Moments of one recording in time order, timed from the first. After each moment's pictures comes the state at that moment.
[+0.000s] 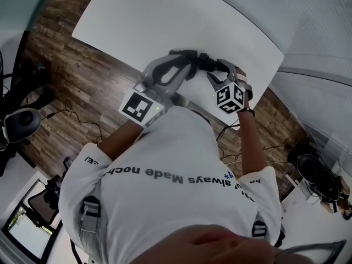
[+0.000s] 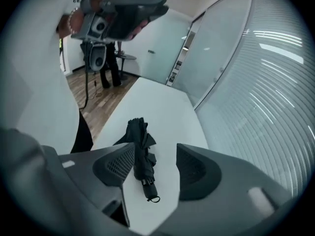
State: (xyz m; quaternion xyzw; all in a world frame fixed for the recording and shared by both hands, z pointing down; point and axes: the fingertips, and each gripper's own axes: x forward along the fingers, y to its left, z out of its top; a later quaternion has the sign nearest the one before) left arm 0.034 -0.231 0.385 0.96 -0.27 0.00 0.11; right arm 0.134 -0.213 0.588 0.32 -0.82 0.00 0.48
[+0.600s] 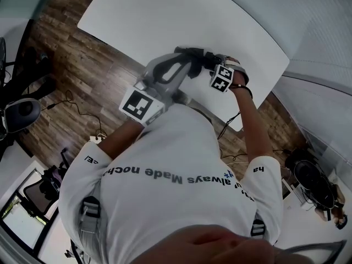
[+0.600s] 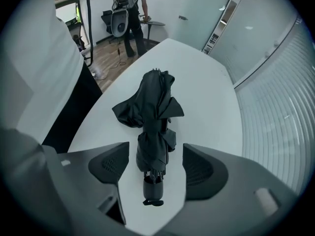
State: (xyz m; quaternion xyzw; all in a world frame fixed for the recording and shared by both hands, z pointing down) left arm 0.015 -0.236 0.398 0.95 -0.30 0.00 0.13; right arm 0.143 -0.223 0.741 0.15 -0.76 0.02 0.63
